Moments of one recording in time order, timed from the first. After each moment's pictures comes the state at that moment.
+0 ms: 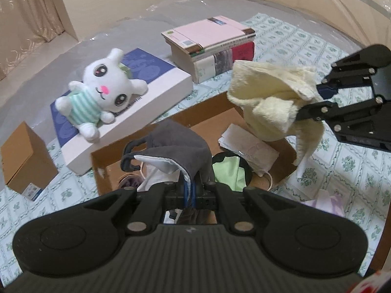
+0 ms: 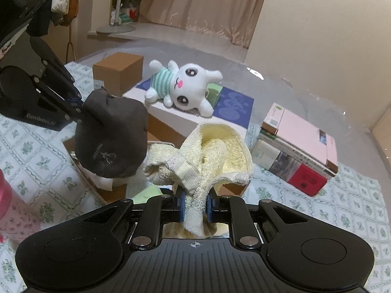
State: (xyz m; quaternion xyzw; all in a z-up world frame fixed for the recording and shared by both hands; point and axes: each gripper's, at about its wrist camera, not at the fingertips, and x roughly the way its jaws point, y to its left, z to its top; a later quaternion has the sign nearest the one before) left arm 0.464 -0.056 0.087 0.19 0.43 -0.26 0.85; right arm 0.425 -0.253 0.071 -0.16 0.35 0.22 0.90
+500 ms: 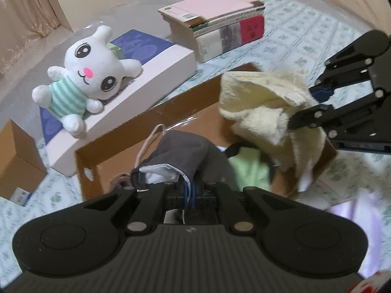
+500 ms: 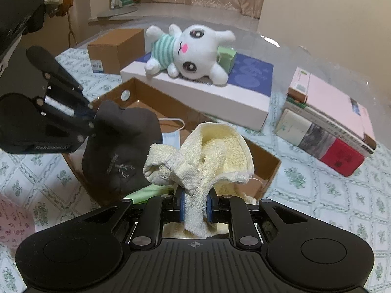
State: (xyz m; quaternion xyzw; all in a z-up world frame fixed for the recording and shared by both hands) left arm 0.498 -0.072 0.027 0.23 0.44 -0.23 0.84; right arm 0.478 -0.245 0.012 -0.13 0.41 0.24 0.87
